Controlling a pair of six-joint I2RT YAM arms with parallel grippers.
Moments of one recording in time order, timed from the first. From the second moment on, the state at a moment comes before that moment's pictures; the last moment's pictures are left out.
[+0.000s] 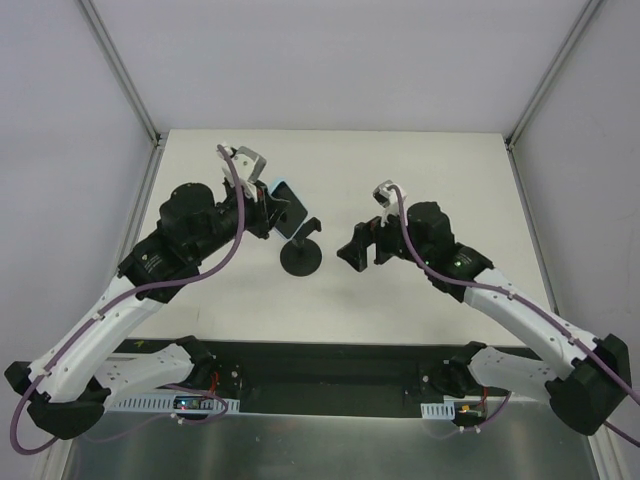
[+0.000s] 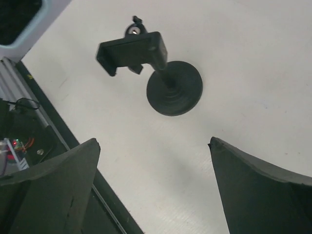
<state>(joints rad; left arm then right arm) -0.73 0.94 1.20 -0.44 0.04 -0.16 0.70 1.03 0.84 -0.20 -0.27 0.25</state>
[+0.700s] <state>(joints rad) -0.72 0.87 1.13 -0.41 -0.18 -0.16 0.72 1.50 1.12 -0.09 -0.29 0.21</state>
